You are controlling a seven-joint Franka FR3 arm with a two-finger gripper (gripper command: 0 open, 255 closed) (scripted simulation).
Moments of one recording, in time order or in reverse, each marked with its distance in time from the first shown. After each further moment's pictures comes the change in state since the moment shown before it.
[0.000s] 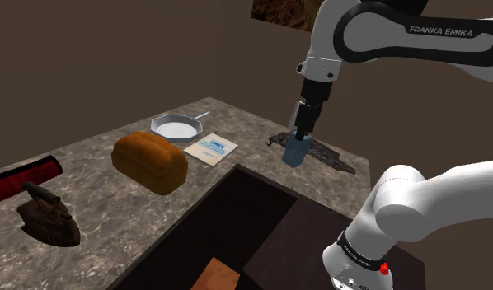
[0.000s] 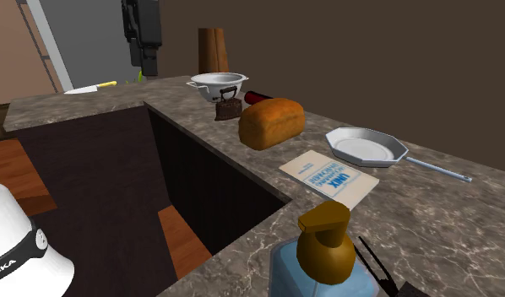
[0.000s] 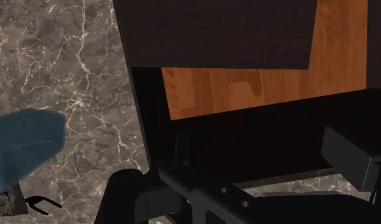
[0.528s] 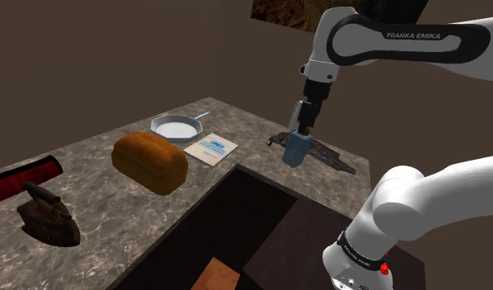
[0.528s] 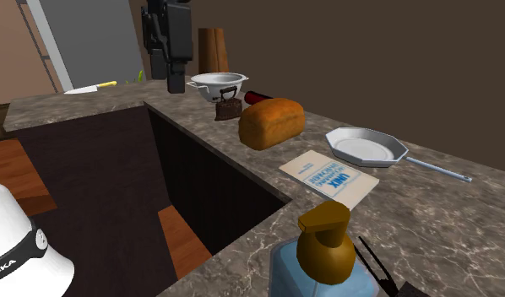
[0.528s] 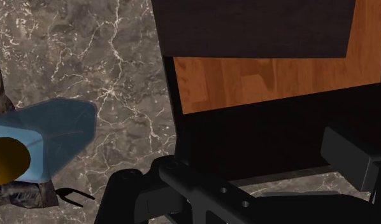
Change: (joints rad) arm -0.056 0.068 -0.117 0.010 -0.093 0.076 -0.131
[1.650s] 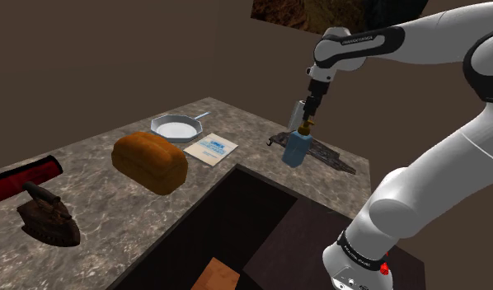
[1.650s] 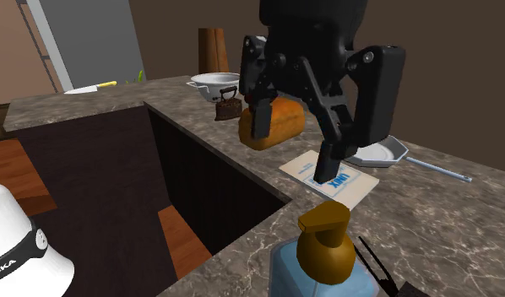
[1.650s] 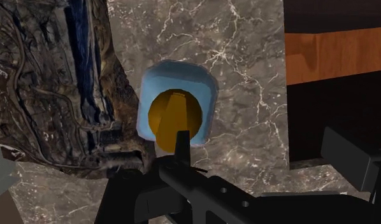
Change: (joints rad) arm -0.091 0.415 -0.333 0.267 -0.079 0.222 -0.396
